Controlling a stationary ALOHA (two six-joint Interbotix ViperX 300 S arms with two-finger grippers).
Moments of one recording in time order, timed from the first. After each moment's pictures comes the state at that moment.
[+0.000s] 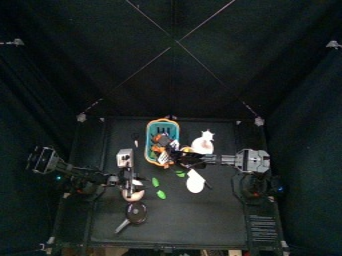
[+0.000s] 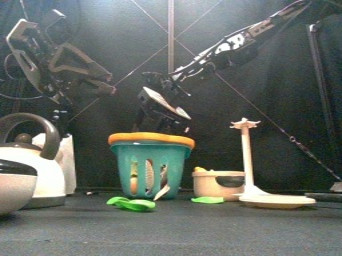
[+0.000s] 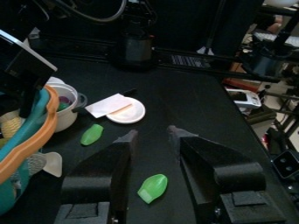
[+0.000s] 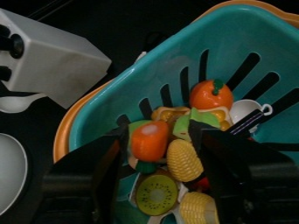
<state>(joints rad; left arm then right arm) -0.16 -0.33 1.20 -0.23 -0.79 0.03 -0.23 0.26 0.18 -0.98 0.36 1.27</state>
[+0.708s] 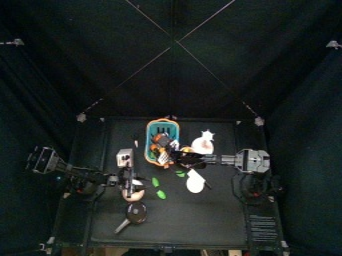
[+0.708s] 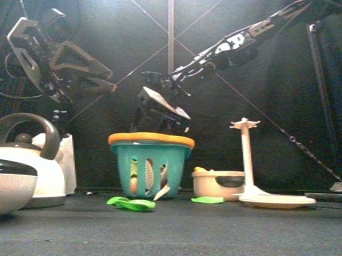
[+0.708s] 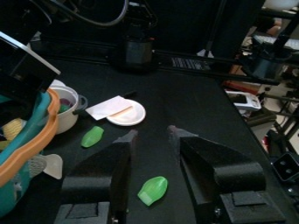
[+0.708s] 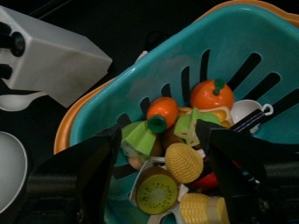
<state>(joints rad) -0.16 -0.36 1.20 -0.23 -0.81 0.03 -0.22 0.26 0.18 -0.99 0.36 1.26</state>
